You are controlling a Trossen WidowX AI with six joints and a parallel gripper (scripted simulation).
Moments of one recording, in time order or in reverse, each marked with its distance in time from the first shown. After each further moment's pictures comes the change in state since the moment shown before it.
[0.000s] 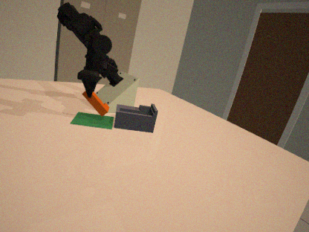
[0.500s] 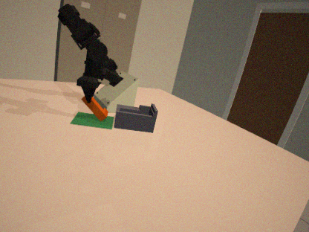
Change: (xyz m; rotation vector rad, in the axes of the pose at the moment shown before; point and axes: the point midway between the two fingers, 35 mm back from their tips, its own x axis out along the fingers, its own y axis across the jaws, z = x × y) arm 0.020 0.000 -0.001 0.000 0.005 -0.001
